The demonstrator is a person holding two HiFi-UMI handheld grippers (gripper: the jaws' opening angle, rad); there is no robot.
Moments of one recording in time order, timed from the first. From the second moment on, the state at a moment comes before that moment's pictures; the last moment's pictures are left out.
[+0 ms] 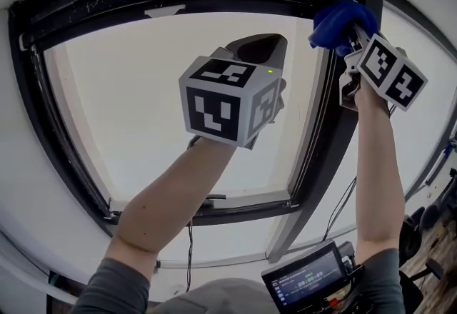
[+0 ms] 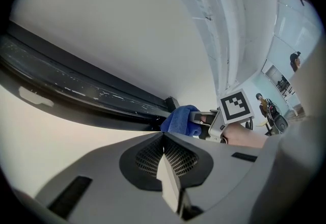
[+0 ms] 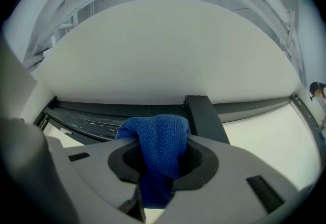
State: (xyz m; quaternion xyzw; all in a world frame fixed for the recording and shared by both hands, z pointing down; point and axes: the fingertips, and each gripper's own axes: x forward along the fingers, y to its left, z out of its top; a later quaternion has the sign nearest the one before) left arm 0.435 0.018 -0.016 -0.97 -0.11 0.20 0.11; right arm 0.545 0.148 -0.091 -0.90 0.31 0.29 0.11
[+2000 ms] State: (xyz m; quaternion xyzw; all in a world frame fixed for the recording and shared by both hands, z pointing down) left arm 0.478 0.046 0.150 -0.97 -0.18 0.13 0.10; right arm 0.605 0.185 0.178 -0.95 0.27 0.13 0.08
